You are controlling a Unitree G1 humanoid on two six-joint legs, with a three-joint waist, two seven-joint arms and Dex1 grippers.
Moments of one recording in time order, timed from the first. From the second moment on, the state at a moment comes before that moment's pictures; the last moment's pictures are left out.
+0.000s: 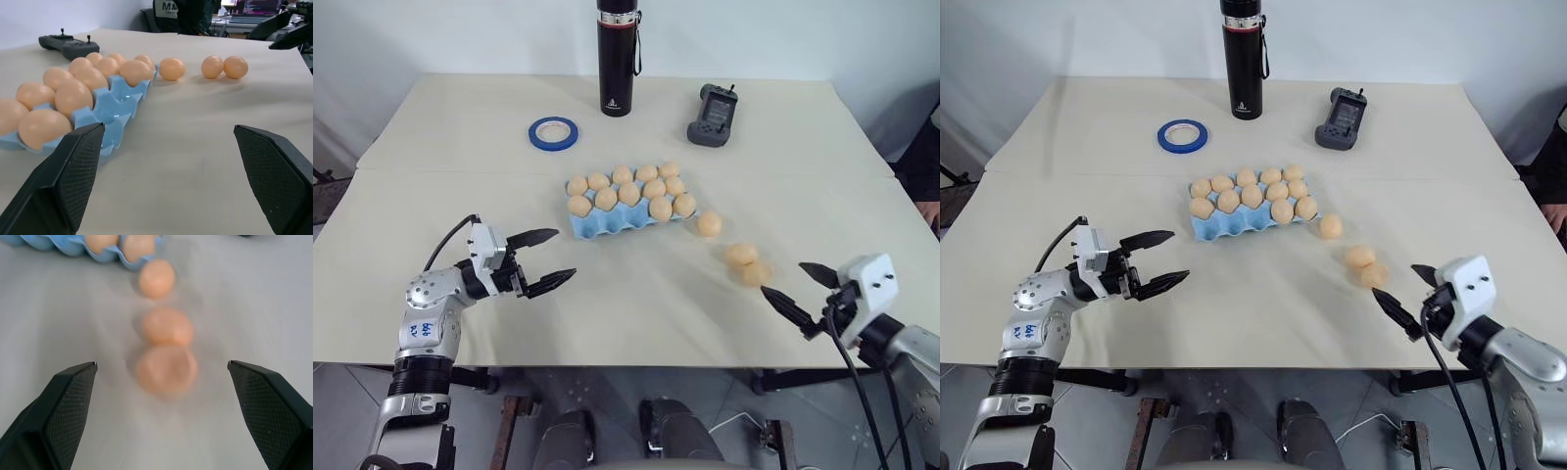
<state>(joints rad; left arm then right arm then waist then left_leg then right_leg) -0.38 0.52 0.15 0.32 -0.43 -0.08 -1.17 0.23 -0.61 -0.45 -0.50 0.45 0.54 0.69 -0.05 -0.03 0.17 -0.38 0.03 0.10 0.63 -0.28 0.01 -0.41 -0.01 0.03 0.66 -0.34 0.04</state>
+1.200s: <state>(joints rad) -0.32 0.49 0.14 0.33 -0.43 -0.14 -1.19 0.01 -0.39 -0.22 -0.23 0.29 0.40 0.42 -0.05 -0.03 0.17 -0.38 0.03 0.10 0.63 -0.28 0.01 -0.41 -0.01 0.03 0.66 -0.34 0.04</state>
